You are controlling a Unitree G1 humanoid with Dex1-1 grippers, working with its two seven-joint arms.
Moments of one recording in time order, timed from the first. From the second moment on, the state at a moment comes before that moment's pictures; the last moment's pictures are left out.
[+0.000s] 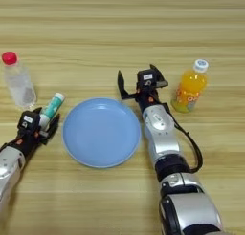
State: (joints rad) left arm -0.07 0.13 -0.08 0.37 -0.02 -0.21 -0.27; right arm -0.50 -0.09 -0.05 0.74 0.02 -0.40 0.12
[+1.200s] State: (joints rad) left arm 0.06 0.11 -0.10 -0.08 -0.10 -0.09 -0.31; right arm -0.50 -0.09 -0.05 0.74 0.02 -0.40 0.11
